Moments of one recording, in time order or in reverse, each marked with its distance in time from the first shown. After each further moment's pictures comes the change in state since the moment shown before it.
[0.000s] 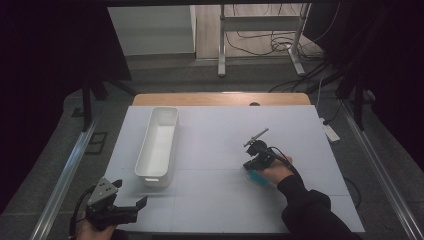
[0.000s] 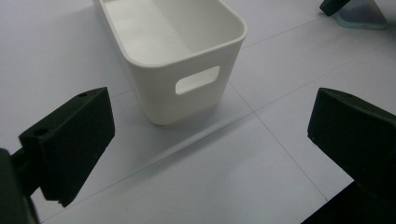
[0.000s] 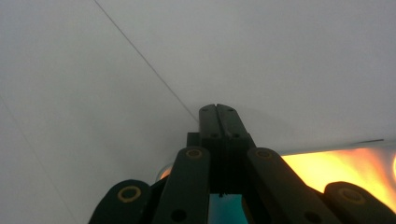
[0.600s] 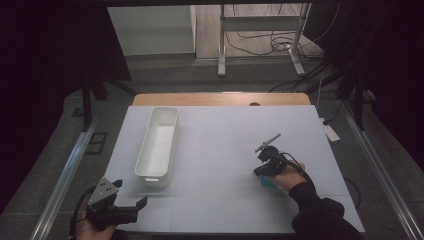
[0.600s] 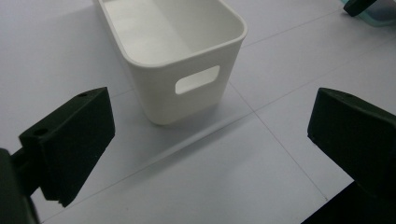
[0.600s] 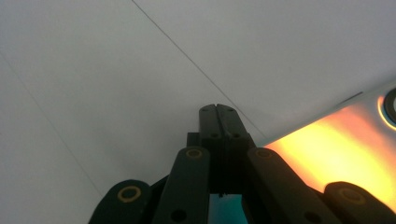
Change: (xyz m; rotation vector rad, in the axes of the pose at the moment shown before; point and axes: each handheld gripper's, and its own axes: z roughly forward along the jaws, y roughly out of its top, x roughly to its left) left arm 0.000 0.000 0.000 0.003 0.001 0.002; right arm -0.004 -0.031 -0.018 0.015 -0.016 0.022
